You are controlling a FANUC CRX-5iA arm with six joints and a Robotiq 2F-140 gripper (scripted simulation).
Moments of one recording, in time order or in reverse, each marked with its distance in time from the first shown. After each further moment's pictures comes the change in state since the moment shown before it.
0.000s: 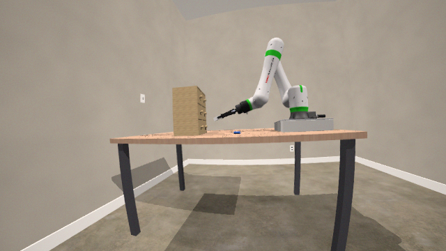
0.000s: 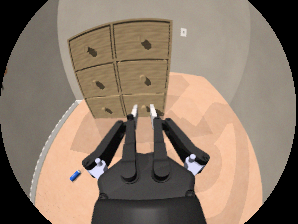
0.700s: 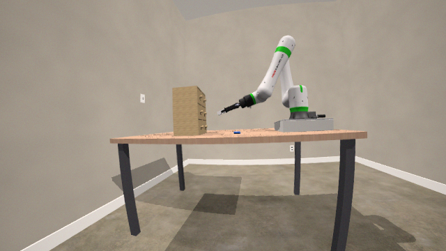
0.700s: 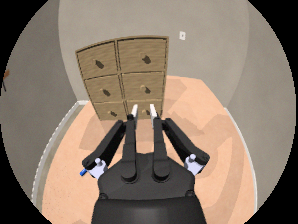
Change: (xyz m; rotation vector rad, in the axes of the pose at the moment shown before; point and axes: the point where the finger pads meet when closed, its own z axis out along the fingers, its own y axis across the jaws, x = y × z) arm 0.033 0.000 -0.044 0.000 0.000 0.000
